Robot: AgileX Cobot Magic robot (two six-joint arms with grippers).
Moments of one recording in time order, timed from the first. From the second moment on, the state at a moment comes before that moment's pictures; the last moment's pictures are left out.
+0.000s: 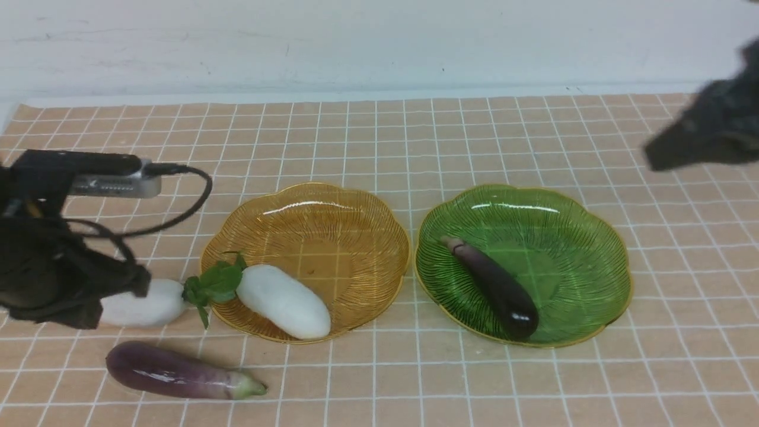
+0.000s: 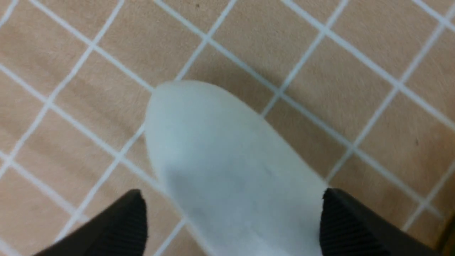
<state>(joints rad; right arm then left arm) 0.04 1.07 -1.06 0.36 1.26 -0.39 -0.05 1.76 -1.12 0.26 0.75 -0.90</state>
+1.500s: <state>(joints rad) 0.04 1.07 -1.06 0.42 1.26 -0.43 -0.25 1.91 -1.38 -0.32 0.53 -0.47</state>
